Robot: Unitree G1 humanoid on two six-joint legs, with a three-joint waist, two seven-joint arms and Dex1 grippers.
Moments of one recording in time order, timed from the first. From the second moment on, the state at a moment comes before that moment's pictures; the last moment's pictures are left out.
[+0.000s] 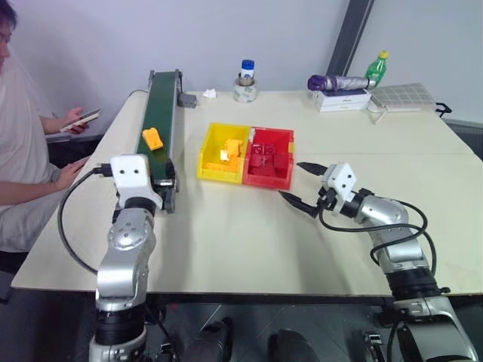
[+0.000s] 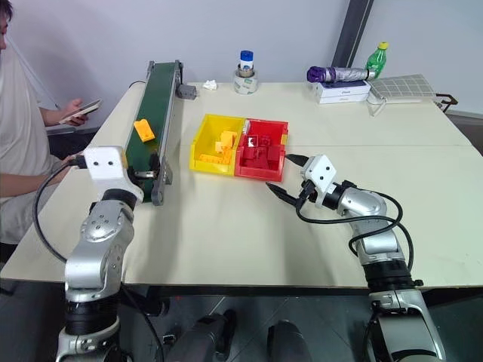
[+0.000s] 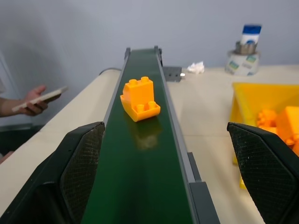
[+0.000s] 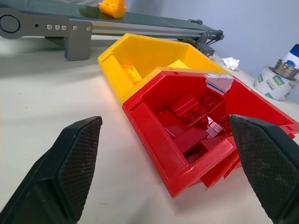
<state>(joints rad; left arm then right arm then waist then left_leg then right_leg) -0.38 0.17 0.15 -0.32 -0.05 0.57 0.10 -0.48 -0.51 -0.01 0.22 0.21 -0.10 0.87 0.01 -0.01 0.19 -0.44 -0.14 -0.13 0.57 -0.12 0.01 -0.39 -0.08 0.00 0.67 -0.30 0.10</state>
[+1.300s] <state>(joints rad) -0.92 0.09 0.11 0.33 -0.08 0.35 -0.02 -0.45 -0.49 0.00 0.17 0.21 -0.07 0.83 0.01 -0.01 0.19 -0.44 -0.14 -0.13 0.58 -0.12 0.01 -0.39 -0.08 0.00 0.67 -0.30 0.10</state>
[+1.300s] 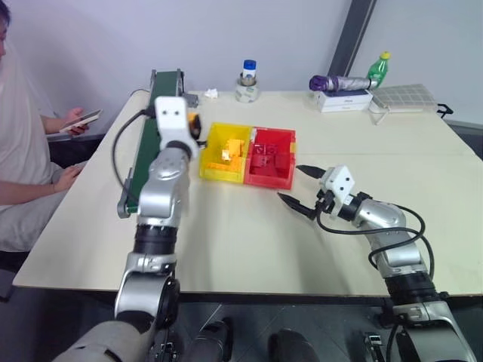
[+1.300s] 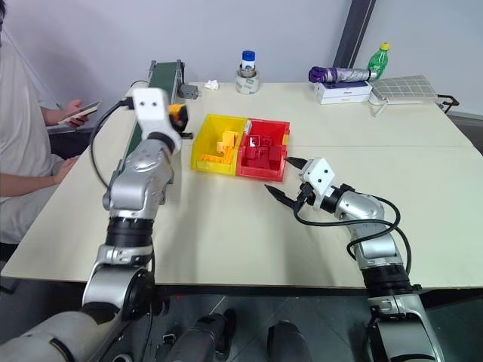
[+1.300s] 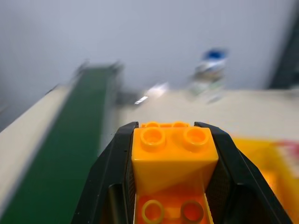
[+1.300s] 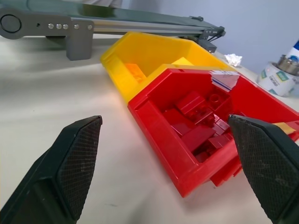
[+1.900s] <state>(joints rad) -1.14 0.08 0.06 0.95 -0.01 0.01 0.00 -0.34 -0.53 -0.02 0.03 0.21 0.00 0.77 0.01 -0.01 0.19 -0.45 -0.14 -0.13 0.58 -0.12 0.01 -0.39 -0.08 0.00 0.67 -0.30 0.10</state>
